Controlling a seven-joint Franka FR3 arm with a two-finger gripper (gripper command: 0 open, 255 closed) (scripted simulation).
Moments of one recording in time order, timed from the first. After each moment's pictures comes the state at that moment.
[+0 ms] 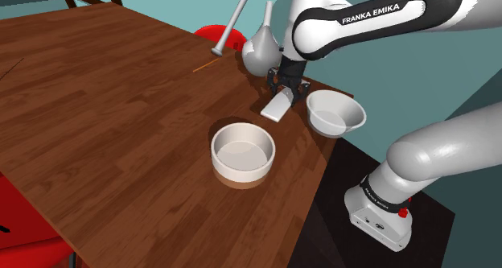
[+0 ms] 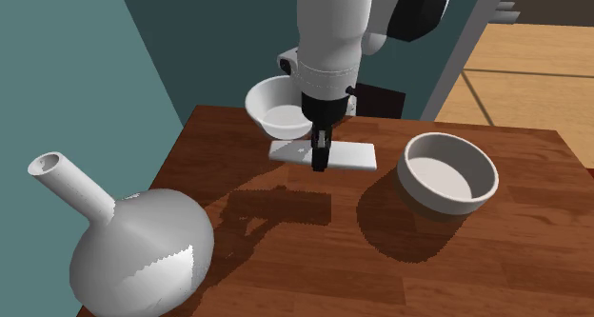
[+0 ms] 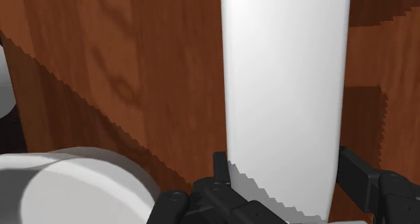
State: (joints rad) arm -0.30 -0.43 0.46 -2.52 0.22 2.10 1.29
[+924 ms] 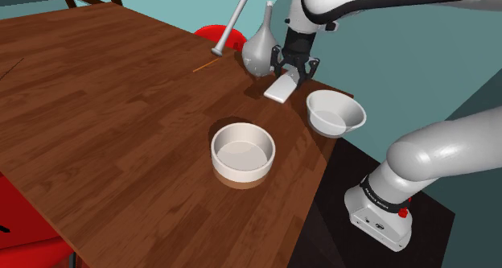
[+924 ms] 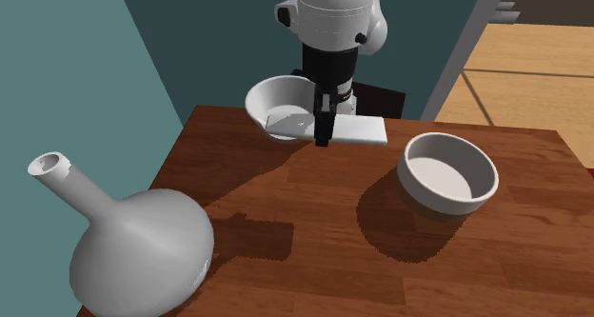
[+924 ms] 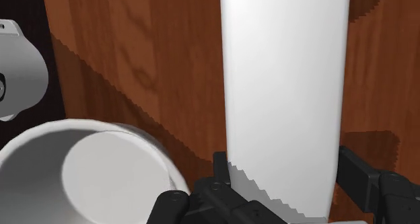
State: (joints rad) arm -0.30 -0.49 0.42 -2.37 0.21 1.90 1.29
